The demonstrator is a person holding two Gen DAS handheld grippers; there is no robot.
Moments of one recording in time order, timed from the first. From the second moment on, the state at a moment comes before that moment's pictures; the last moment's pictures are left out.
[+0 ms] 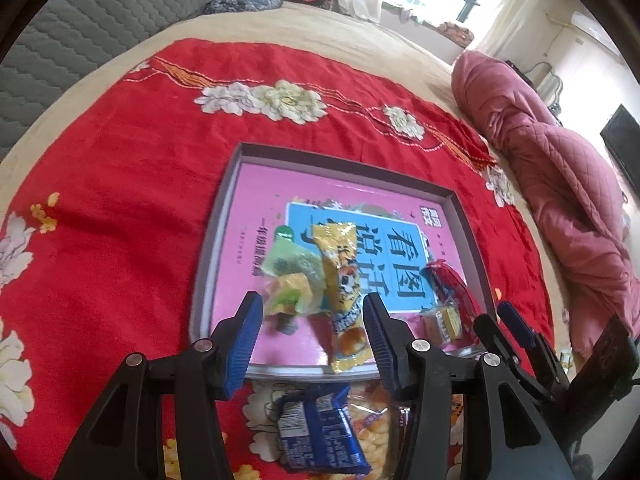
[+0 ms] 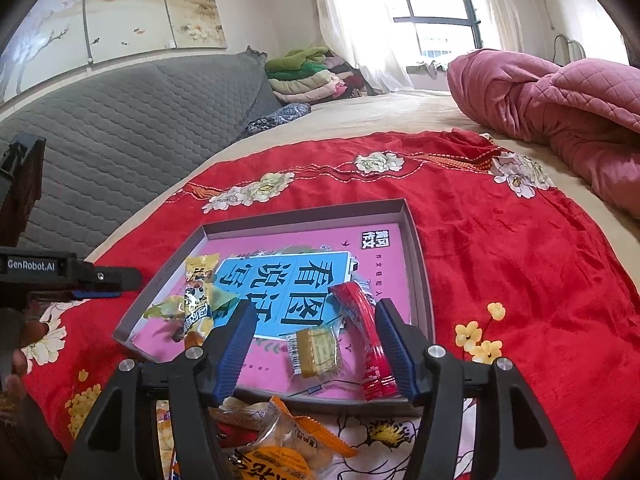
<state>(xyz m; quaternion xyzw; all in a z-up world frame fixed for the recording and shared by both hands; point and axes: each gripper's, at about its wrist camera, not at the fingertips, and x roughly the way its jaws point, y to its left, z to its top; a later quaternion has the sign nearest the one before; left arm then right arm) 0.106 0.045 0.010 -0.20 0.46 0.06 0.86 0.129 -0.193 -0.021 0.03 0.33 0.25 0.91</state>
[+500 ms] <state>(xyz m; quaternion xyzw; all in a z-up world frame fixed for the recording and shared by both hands) 0.093 0.066 0.023 -0.21 0.45 0.08 0.87 0.126 -0.196 -0.014 0.03 0.32 0.26 0.91</state>
